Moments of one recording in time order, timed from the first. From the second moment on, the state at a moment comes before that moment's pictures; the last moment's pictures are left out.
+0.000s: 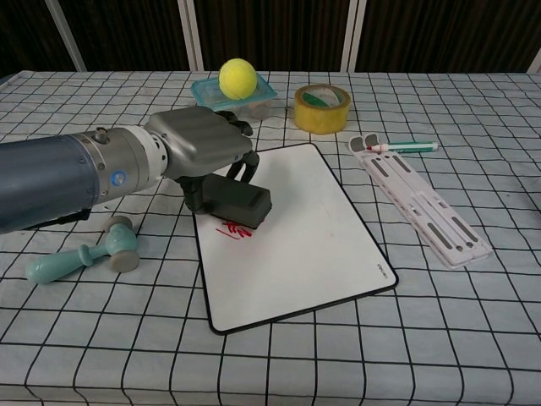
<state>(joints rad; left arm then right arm) -1.00 -1.65 -0.10 -1.59 0.82 0.97 1.05 0.06 -1.09 0.08 -1.65 -1.43 1.46 0.00</state>
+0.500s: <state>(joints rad) -1.05 -1.77 -0.11 -1.46 0.83 0.98 1.03 0.06 -1.09 0.08 -1.65 -1.43 1.45 0.00</state>
